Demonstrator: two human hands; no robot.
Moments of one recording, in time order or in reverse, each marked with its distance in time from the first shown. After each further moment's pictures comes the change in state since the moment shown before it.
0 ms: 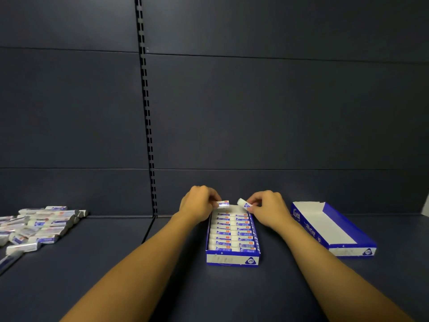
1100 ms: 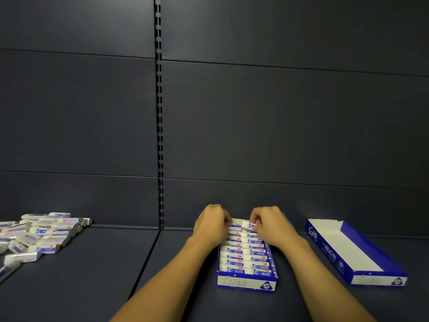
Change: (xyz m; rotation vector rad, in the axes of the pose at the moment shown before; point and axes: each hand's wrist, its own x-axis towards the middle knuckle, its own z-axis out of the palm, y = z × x) left_hand 0.004 -0.011 0.036 0.004 0.115 0.062; right_hand 0.017 -0.011 0.020 -0.228 -0.101 -0.101
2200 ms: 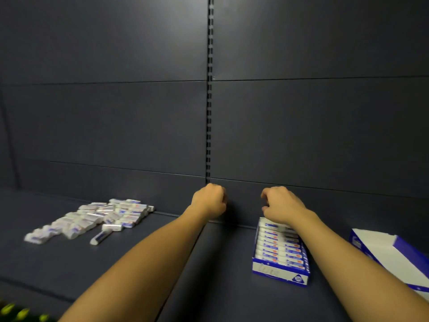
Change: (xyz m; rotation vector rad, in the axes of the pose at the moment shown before) left_hand -0.035 -0.026 -0.133 0.349 -0.066 -0.190; right_hand -0.005 -0.091 -0.046 -0.159 -0.009 -0.216
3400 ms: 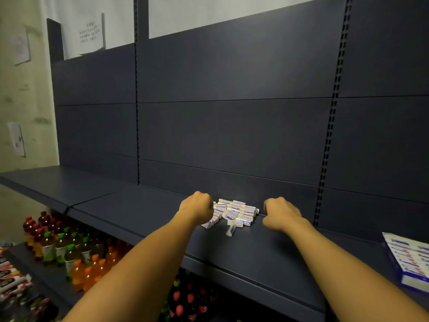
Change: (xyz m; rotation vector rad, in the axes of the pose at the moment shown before) left_hand -0.193 -0.320 -0.115 0.114 0.027 -0.309; right_hand -0.026 -0.352 0.034 -0.054 -0.137 -0.074
